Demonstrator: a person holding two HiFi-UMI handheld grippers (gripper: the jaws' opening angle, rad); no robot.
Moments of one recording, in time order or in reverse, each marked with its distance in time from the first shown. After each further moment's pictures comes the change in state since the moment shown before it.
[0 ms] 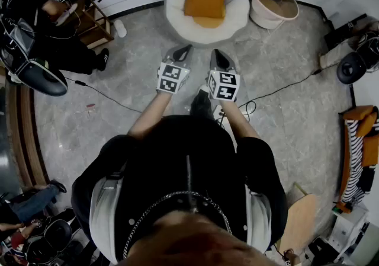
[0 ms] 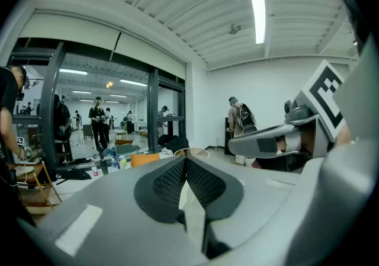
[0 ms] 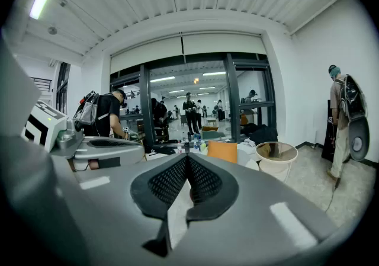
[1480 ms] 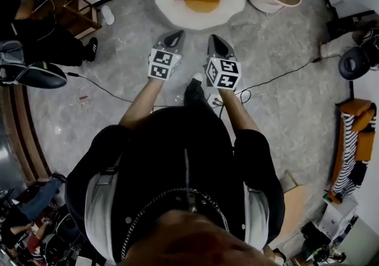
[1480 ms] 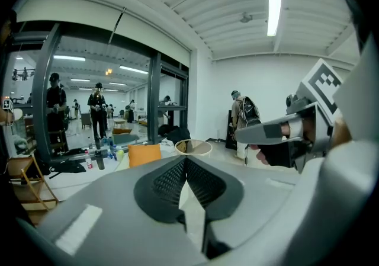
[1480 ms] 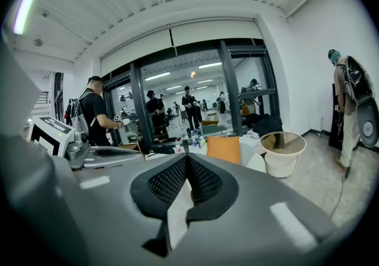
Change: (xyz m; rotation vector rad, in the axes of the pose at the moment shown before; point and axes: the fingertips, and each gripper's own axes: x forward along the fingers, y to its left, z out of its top) left arm 0.113 0.069 -0.015 -0.054 0.095 -0.003; right arm 0.112 -0.063 0.018 0.081 0.056 0.042
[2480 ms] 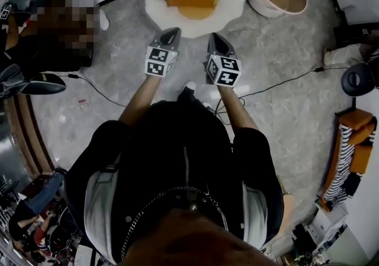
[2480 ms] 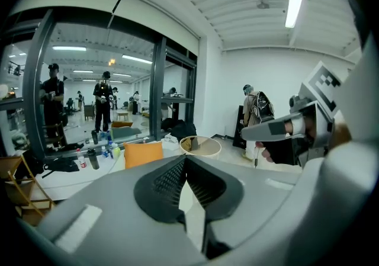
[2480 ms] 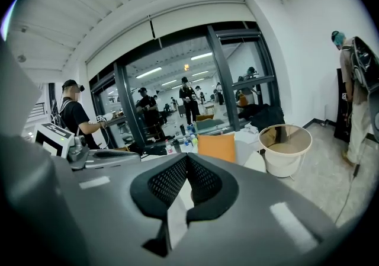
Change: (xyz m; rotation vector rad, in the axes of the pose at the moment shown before) left arm 0.176 0.037 0.042 -0.043 0.074 0.035; right arm 0.114 -0.141 0.062 0.078 0.074 0.019
